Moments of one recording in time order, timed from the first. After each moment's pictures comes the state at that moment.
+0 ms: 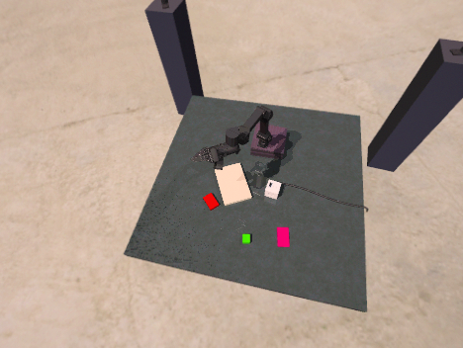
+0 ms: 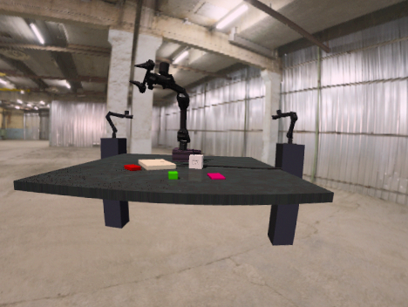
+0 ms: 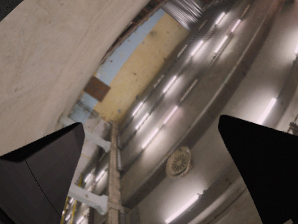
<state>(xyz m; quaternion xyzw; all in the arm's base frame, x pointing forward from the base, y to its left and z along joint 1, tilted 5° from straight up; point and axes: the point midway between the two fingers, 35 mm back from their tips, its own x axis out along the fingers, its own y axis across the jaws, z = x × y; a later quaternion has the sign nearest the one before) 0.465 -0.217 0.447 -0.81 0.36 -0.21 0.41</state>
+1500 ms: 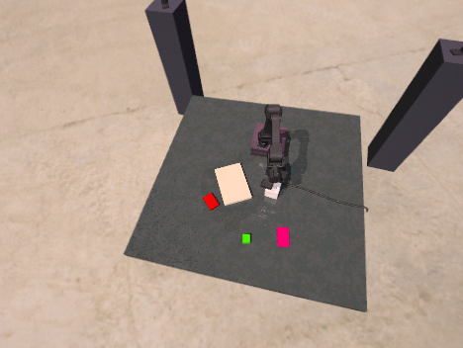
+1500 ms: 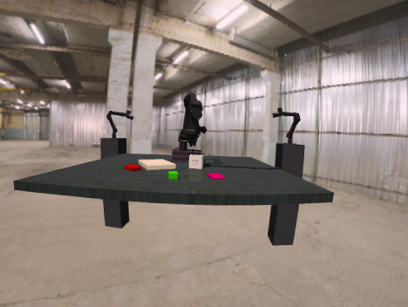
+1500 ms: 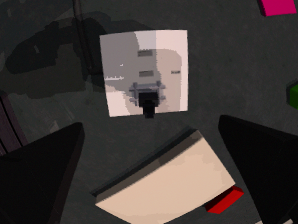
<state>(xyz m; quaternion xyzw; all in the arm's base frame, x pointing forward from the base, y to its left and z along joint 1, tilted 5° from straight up) 0.290 0.103 0.100 -0.46 0.49 0.49 0.56</state>
